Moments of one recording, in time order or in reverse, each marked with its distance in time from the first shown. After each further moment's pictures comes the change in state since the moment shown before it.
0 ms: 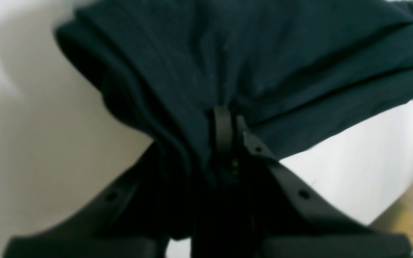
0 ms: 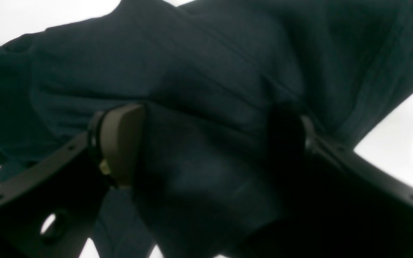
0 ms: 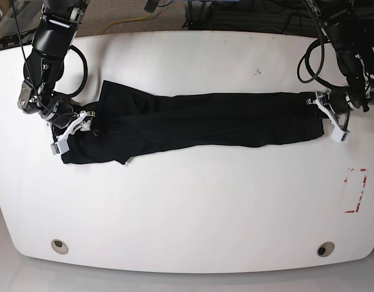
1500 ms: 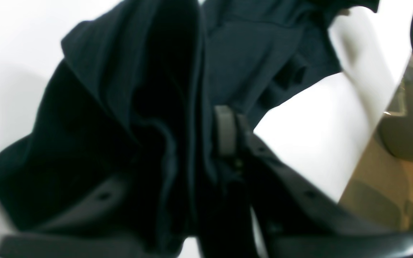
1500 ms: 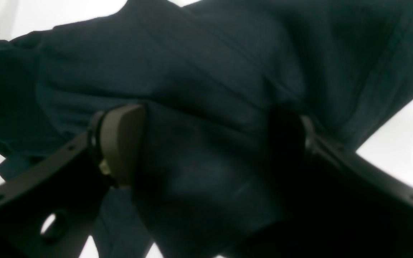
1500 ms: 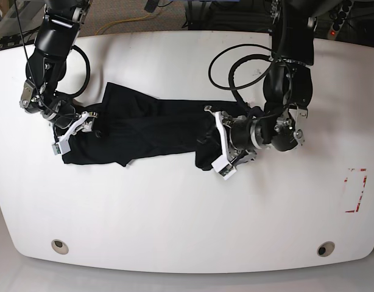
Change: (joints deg) left arm -10.2 14.5 38.5 15.1 7.5 8.2 -0.1; right arm 0.1 -1.1 0.3 0.0 0.0 0.0 0.4
